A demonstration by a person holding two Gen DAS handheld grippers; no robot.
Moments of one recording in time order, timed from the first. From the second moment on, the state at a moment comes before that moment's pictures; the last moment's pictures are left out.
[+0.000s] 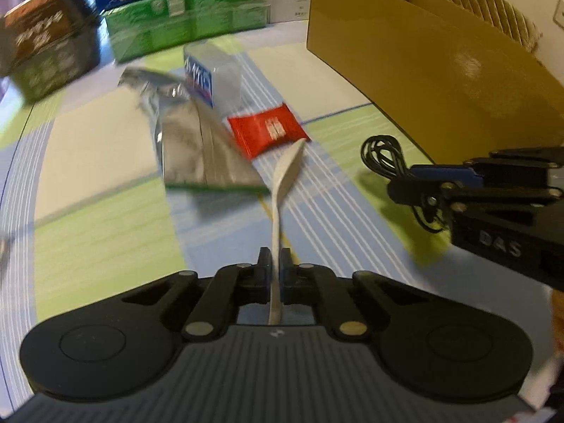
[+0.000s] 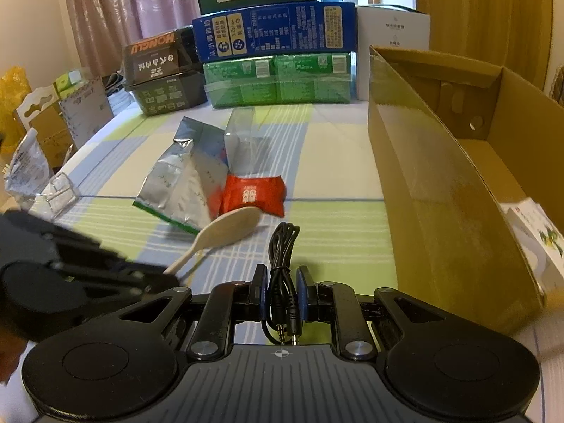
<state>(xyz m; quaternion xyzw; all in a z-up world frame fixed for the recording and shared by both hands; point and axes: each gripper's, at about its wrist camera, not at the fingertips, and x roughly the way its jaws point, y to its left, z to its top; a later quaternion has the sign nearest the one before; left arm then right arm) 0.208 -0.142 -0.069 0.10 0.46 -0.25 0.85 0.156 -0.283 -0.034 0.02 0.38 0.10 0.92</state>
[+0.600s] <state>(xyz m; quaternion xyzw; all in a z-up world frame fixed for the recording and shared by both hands) 0.120 -0.121 -0.066 0.02 0.47 -0.23 0.85 0.093 -0.286 -0.040 0.05 0.42 0.10 0.90</state>
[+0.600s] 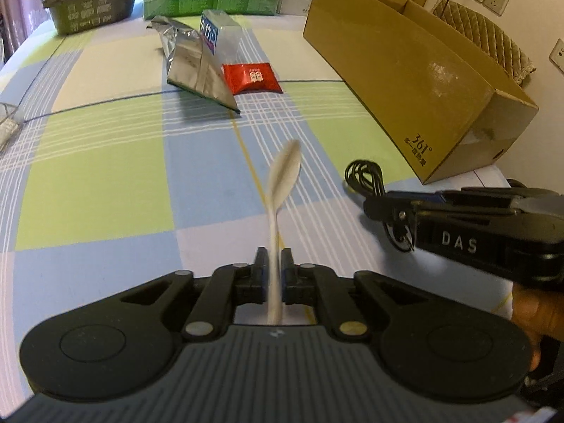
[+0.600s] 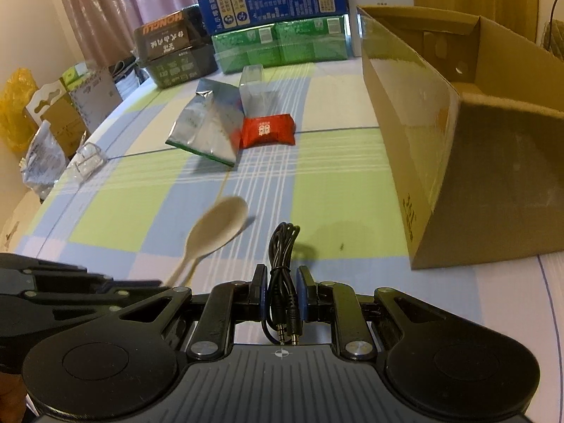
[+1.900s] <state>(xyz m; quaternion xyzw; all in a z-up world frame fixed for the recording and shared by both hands) 0.141 -0.161 -0.092 0.08 0.33 -0.18 0.92 0.113 -0.300 -0.048 0.08 0.41 0.07 0.91</state>
